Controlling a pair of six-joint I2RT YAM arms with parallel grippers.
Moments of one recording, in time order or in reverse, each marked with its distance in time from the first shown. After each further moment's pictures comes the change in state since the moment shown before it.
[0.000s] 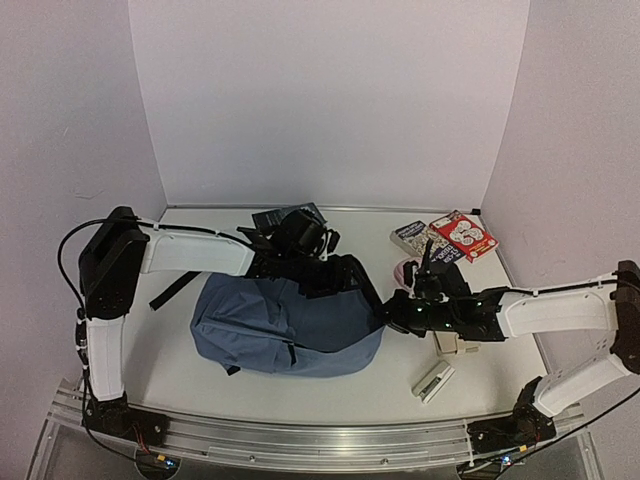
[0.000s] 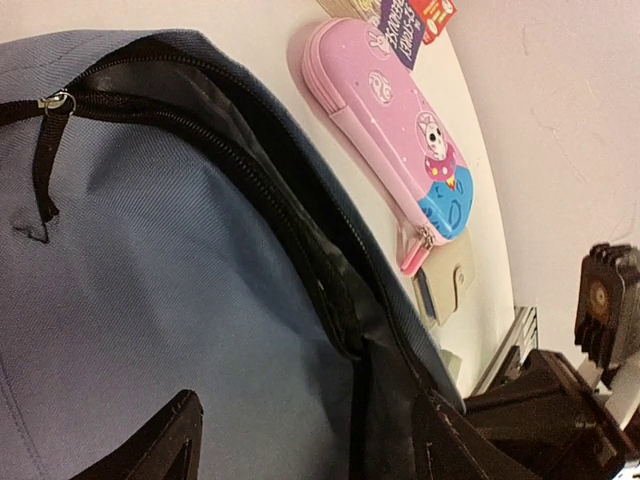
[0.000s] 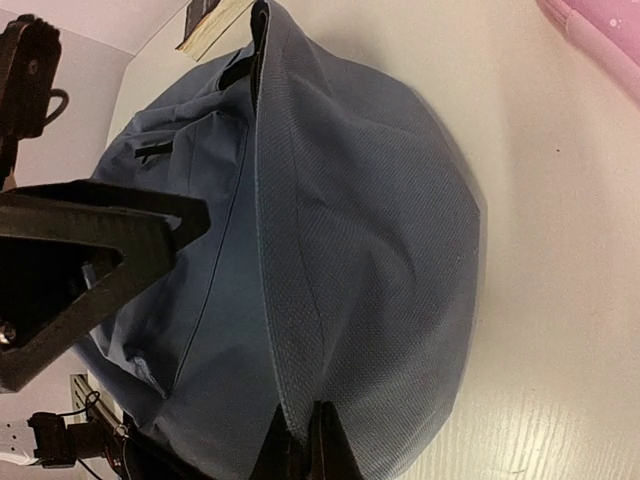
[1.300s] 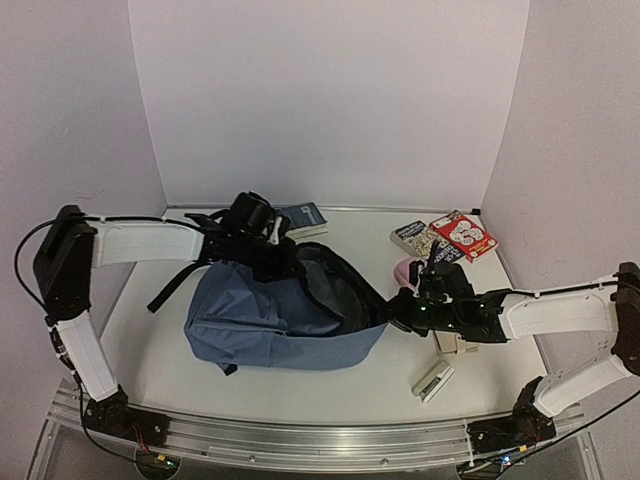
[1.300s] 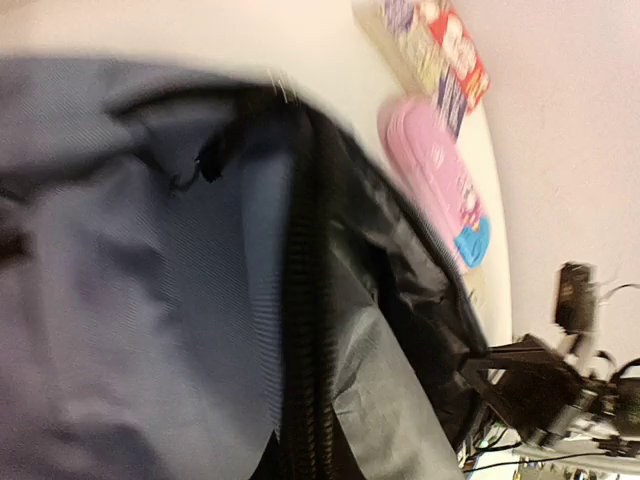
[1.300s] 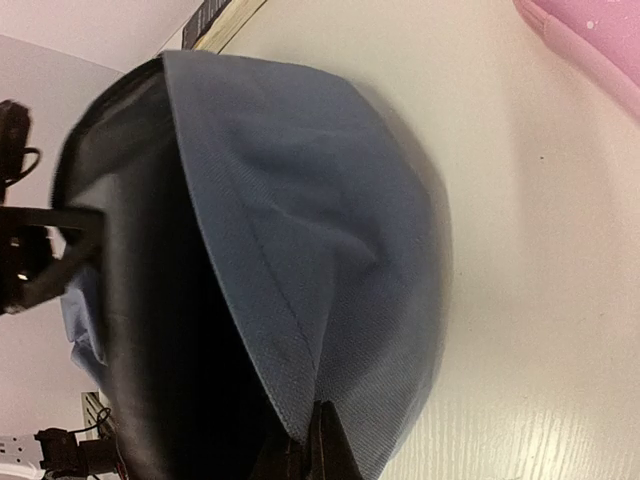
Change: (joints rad) left arm 0.159 -0.198 -0.186 -0.060 0.034 0.026; right arm -0.024 -0.012 -0.032 0.045 0.015 0.033
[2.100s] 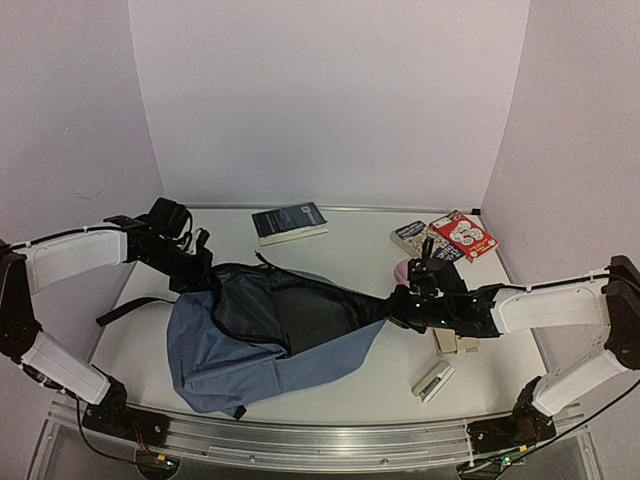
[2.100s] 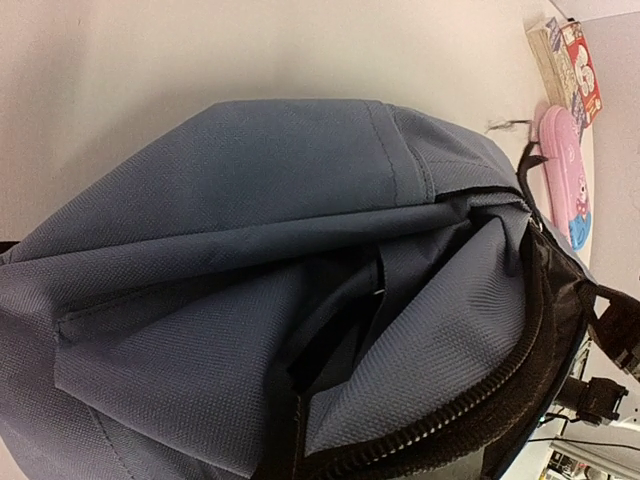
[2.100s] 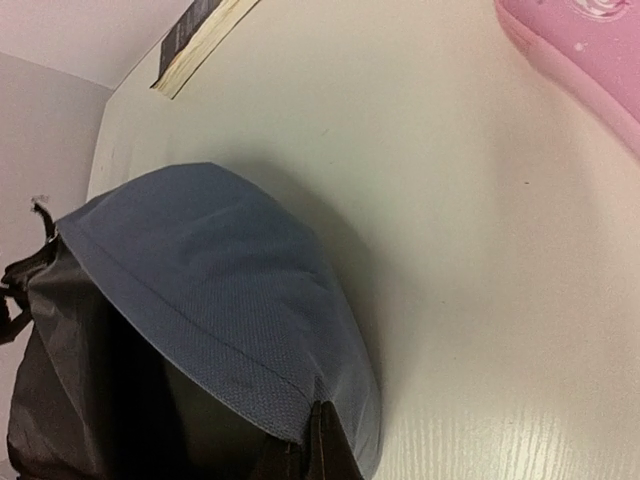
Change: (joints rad) left arm 0.359 -0.417 -0.308 -0.366 0.040 0.225; right arm -0.012 0.060 0.050 -0.038 0.067 -0.001
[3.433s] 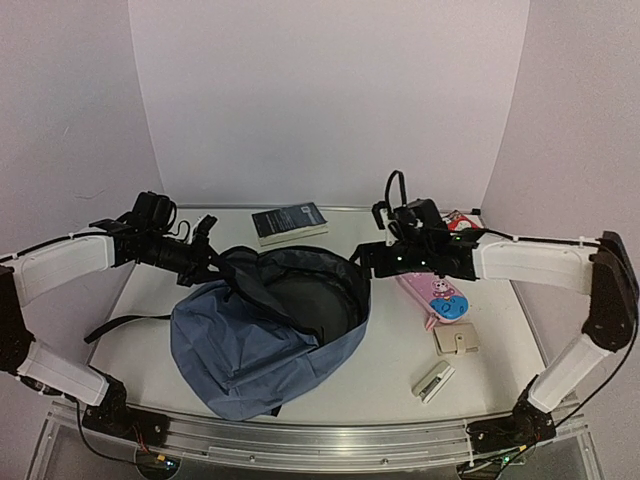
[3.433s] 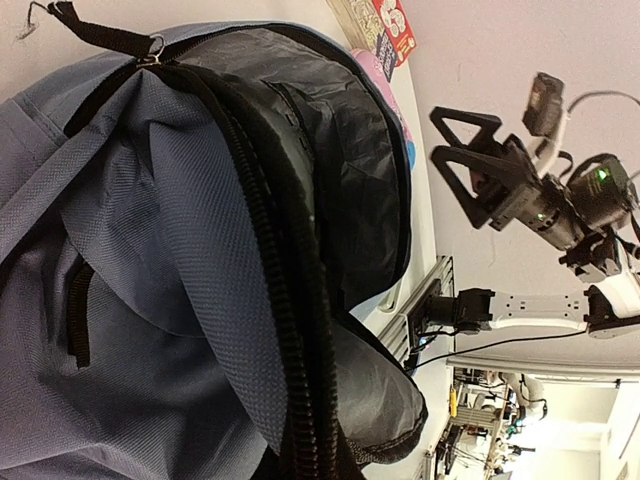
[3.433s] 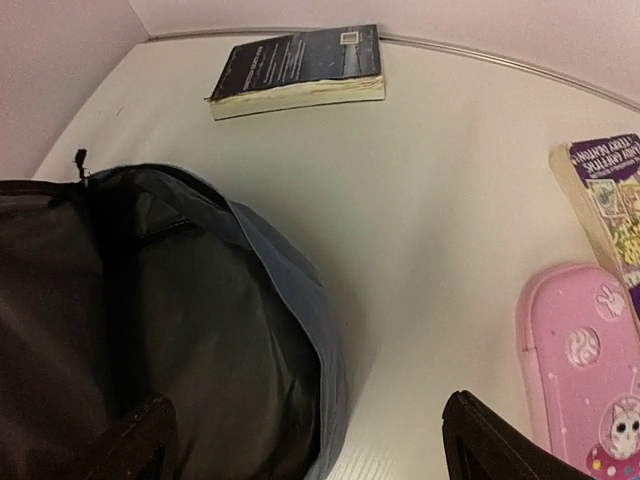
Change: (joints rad) left arm 0.049 -0.069 -0.033 0.161 0.470 -0.002; right arm -0.078 0.145 0.439 -0.262 -0.015 -0.668
